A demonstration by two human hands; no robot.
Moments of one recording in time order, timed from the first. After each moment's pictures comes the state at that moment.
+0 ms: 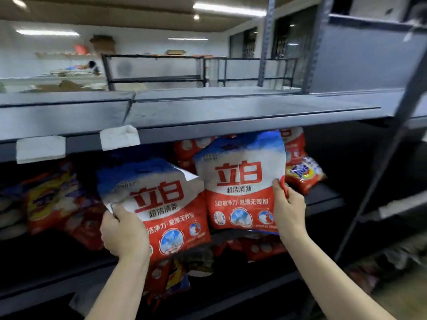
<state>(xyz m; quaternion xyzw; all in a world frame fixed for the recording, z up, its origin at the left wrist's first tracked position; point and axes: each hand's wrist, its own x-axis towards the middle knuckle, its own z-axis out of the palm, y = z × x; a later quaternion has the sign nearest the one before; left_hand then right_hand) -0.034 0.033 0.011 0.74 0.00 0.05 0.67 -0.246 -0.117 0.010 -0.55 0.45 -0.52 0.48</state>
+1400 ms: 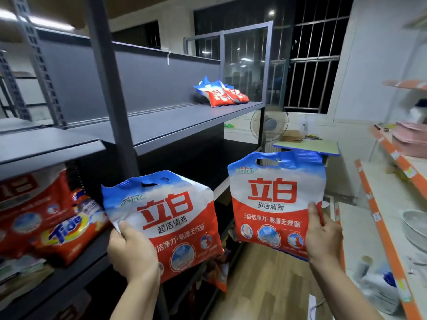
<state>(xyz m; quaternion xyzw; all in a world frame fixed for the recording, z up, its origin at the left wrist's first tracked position) -0.537 -0.286 0.029 0.66 -0.23 -0.22 0.68 -0.819 -0.252 0.008 -0.31 0.63 -0.69 0.19</state>
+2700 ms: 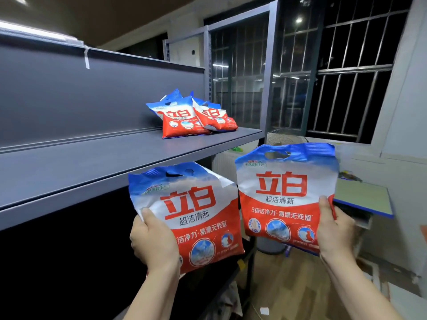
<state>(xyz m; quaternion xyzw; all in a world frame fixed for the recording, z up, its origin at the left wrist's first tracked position) -0.932 -0.770 0.063 0.62 -0.22 -0.20 0.73 -1.198 -0.782 0.045 -0.37 0.57 -0.71 0.18</state>
